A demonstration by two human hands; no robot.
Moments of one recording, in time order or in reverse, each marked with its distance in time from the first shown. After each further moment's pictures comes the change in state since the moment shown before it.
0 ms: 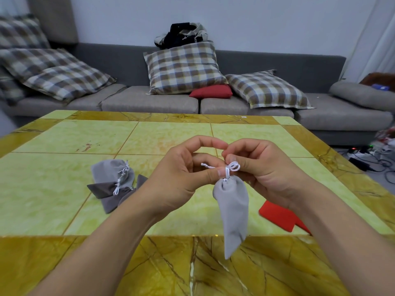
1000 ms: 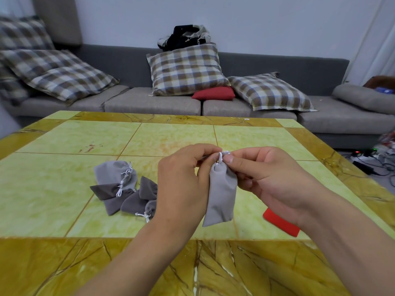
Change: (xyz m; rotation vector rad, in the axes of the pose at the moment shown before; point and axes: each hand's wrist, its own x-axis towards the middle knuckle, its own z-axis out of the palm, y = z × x) left_hand -0.003 -0.014 0.019 0.740 0.588 0.394; right_hand -0.011 -0.009 0.016 -0.064 0.163 0.157
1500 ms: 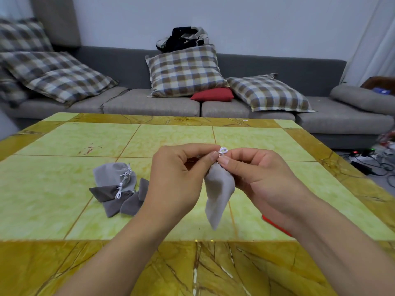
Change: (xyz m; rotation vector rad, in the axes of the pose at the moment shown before) left_hand 0.012 -0.005 -0.011 -0.277 -0.164 -0.214; right_hand 0.001 0.008 0.009 0.086 -0.004 -0.107
